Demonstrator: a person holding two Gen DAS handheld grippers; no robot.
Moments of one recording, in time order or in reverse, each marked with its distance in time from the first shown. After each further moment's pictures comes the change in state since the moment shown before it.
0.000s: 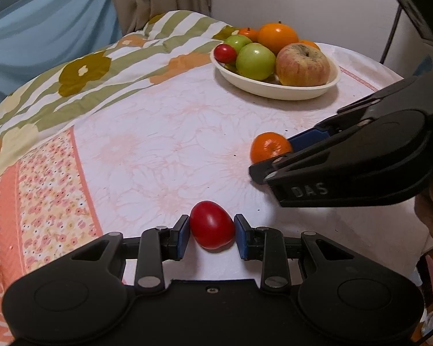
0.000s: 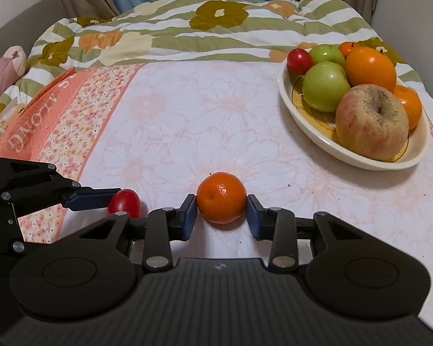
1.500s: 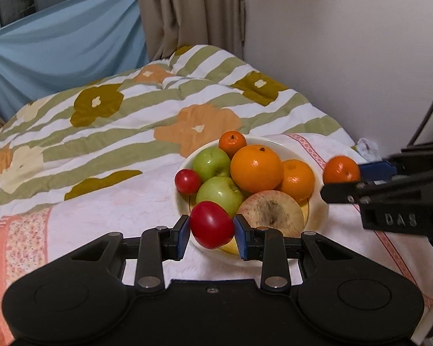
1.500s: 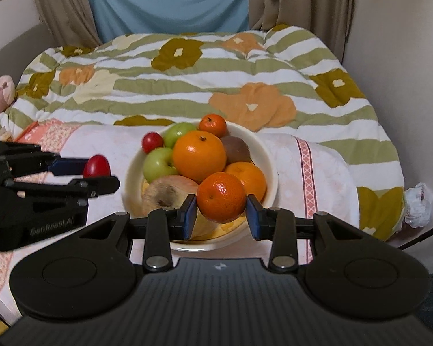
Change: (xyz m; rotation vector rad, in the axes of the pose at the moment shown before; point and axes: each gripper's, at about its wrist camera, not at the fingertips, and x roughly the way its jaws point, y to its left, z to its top) left arm 0.016 -0.073 0.165 -0.192 -0.081 0.107; right arm -0.074 -0.199 0.073 -0.029 -0.078 -0.012
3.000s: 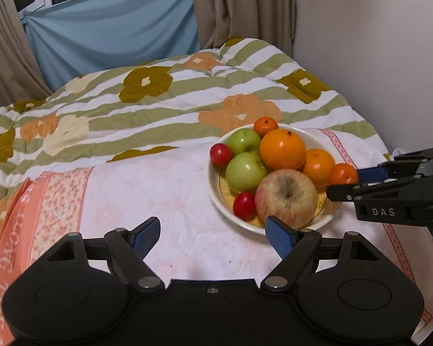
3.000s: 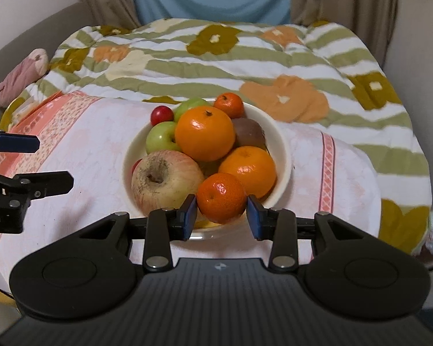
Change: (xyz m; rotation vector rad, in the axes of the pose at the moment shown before) left arm -0.039 -0.014 -0.026 -0.131 0.033 0.182; right arm 0.029 -0.022 -0.016 -0.130 0.005 0.150
